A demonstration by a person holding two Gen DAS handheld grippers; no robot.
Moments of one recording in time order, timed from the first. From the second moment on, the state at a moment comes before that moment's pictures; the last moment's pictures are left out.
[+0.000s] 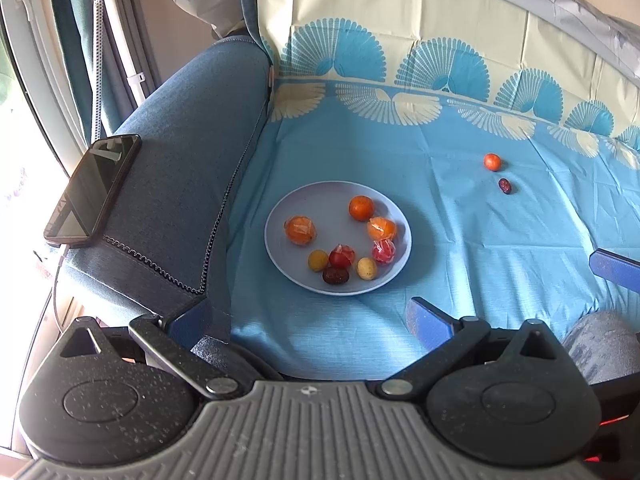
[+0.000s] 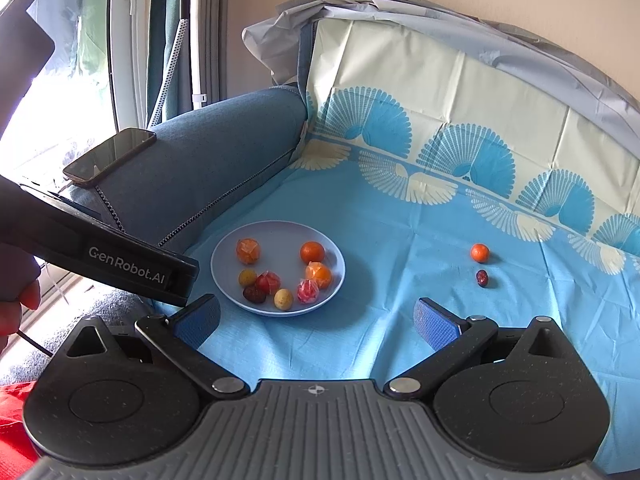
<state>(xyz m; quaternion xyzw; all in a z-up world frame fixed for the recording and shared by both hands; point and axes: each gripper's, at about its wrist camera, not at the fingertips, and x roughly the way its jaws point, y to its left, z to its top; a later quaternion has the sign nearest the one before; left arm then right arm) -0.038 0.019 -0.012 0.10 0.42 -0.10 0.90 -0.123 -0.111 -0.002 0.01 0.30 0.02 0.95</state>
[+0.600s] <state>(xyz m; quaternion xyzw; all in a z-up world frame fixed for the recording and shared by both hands) 0.009 0.009 -0.025 0.11 0.46 -0.07 0.88 -0.073 -0.176 -0.060 0.08 0.34 -0.08 0.93</state>
